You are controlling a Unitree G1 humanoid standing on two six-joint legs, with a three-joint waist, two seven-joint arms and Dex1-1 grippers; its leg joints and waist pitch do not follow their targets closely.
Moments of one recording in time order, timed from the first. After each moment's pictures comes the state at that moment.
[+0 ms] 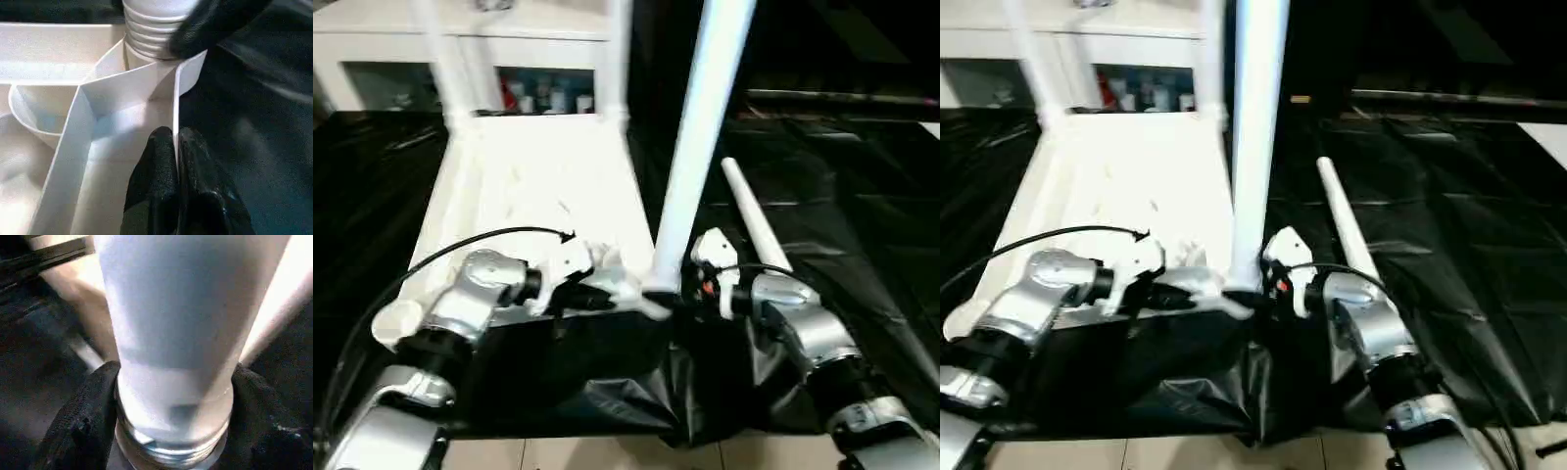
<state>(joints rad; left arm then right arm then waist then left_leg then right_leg) -0.65 0.32 -0.26 0.72 0.05 0.07 -1.07 -0.53 -0.19 0.13 0.67 0.12 0.06 0.74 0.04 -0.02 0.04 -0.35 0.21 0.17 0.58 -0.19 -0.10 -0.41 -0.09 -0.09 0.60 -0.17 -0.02</state>
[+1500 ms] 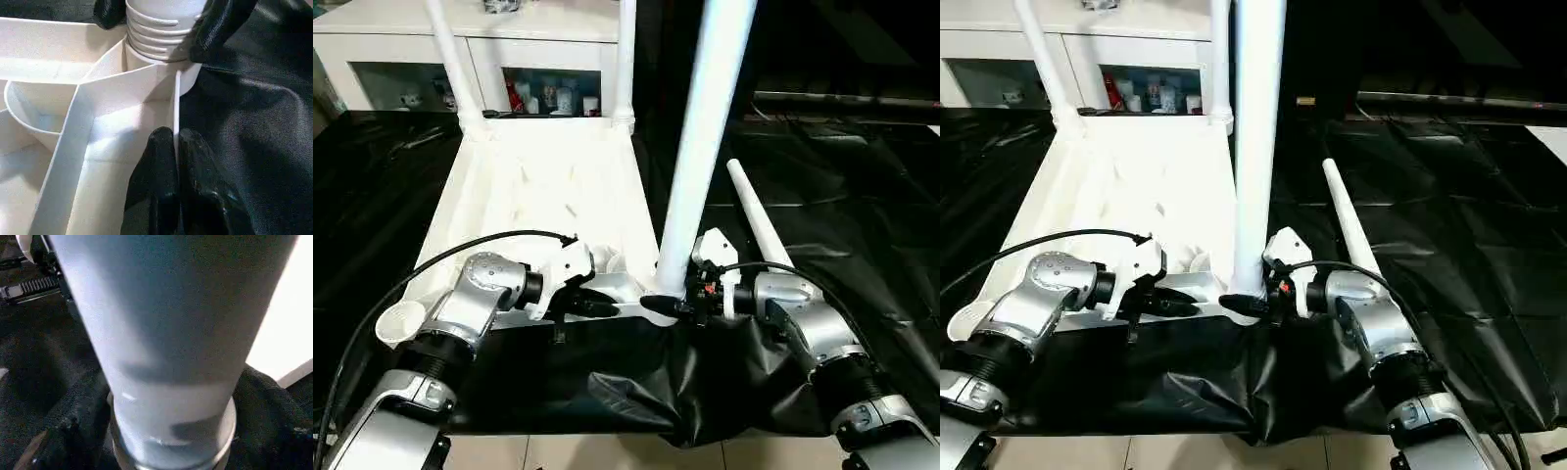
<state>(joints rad) -0.58 0.39 -0.26 0.61 0.00 0.06 -1.28 -0.50 -0.30 0.21 0.55 0.15 0.11 1.07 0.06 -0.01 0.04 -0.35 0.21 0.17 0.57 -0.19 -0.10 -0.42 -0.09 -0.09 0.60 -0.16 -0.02</state>
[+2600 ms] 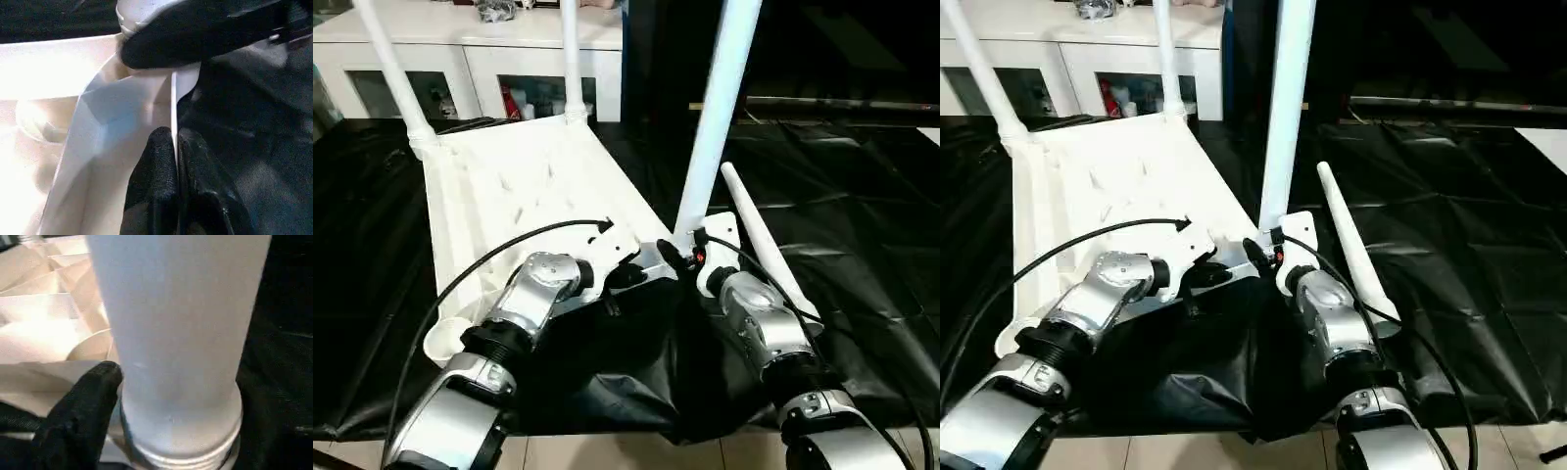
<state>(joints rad) -0.68 0.21 -0.25 0.77 0.11 0.08 -0.86 -0.56 -0.07 0.02 0.77 0.11 0.02 0.45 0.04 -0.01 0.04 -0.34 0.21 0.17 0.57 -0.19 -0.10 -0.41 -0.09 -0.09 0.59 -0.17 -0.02</state>
